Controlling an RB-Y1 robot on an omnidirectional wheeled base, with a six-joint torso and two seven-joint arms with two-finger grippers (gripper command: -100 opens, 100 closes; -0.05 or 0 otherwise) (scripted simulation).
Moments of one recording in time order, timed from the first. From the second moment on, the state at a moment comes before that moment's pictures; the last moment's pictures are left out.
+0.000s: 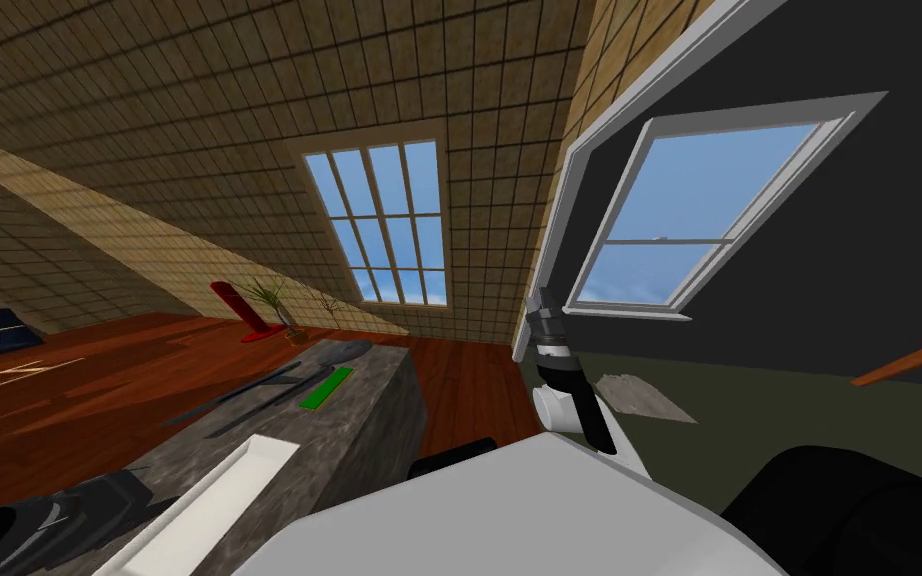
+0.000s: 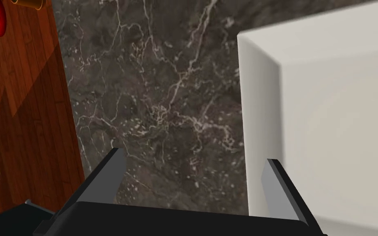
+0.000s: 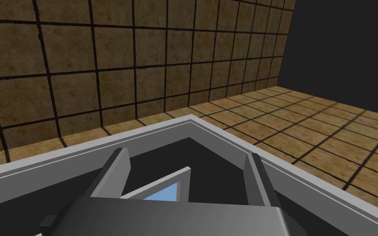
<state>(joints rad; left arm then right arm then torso) 0.47 1.15 0.35 -1.40 1.19 0.89 0.60 0.47 0.03 -0.07 -2.36 0.07 -0.41 0.02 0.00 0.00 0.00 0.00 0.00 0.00</state>
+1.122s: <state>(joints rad) 0.51 1.27 0.31 -1.19 1.47 1.22 0.69 0.47 0.03 -0.07 -2.36 0.07 -0.41 0.02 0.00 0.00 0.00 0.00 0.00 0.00</state>
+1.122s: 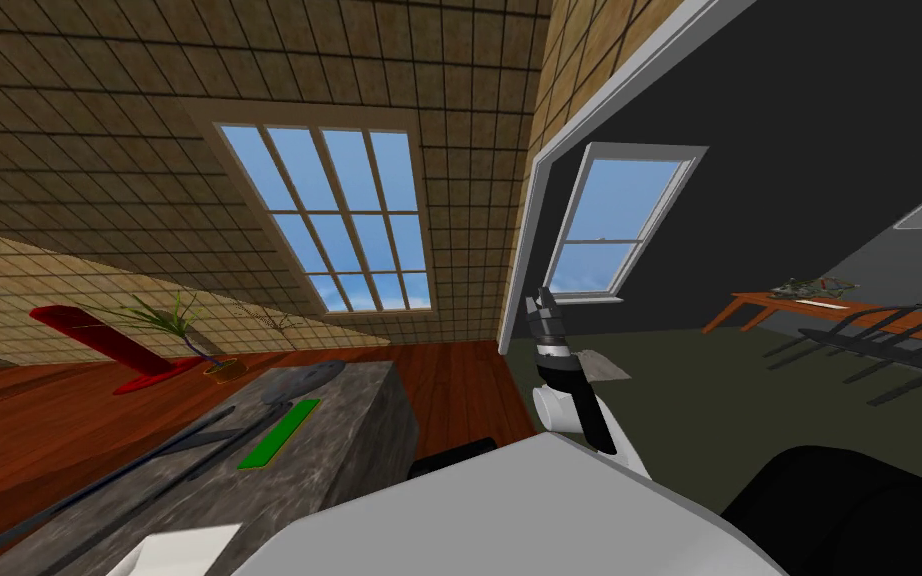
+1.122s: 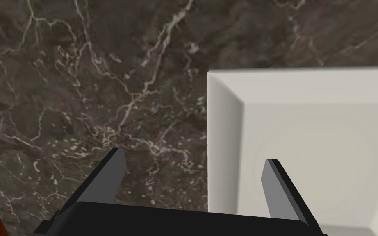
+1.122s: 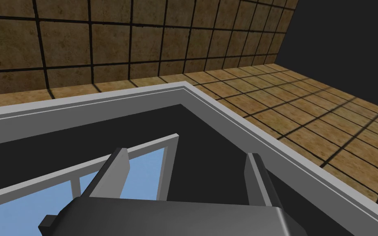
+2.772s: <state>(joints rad) 0.51 1.27 0.30 -1.02 1.51 1.27 0.76 0.47 0.03 -0.07 -2.36 0.07 -0.41 0.02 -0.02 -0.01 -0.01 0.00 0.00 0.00</state>
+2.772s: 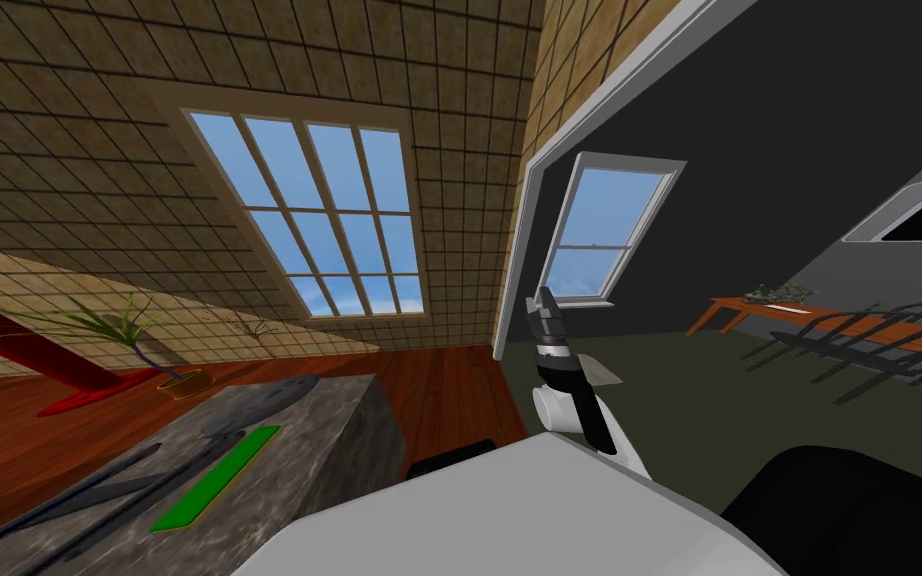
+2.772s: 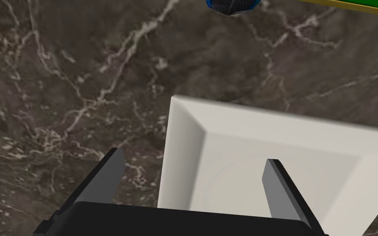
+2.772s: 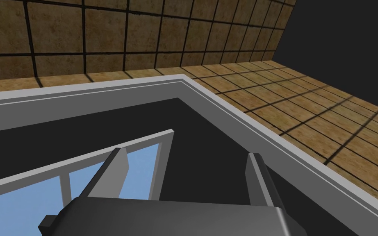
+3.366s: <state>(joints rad) 0.52 1.27 0.34 -0.93 1.47 1.19 0.84 0.47 0.03 -0.07 -2.36 0.07 -0.41 0.02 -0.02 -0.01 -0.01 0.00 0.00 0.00</state>
